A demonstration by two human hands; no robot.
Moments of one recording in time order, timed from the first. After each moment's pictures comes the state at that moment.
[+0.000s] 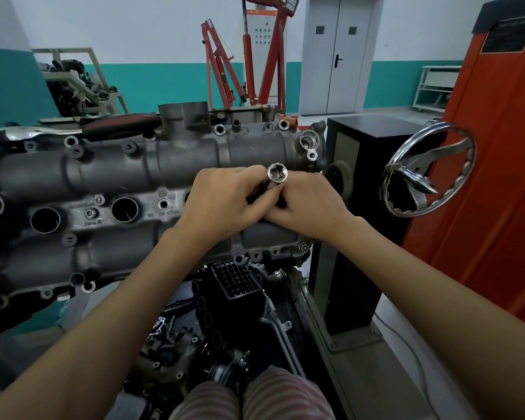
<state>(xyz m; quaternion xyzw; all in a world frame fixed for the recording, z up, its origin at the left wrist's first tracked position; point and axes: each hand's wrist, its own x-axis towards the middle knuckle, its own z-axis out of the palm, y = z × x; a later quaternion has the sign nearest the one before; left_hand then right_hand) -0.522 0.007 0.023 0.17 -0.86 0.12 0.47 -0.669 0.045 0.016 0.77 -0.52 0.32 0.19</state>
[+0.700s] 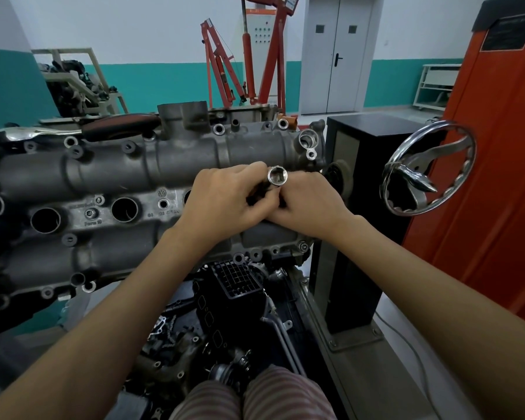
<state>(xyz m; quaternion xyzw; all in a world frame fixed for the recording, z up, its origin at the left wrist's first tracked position) -0.521 0.011 0.024 0.18 -0.86 0.11 0.47 -0.670 0.042 0.015 0.77 -0.52 0.29 0.20</state>
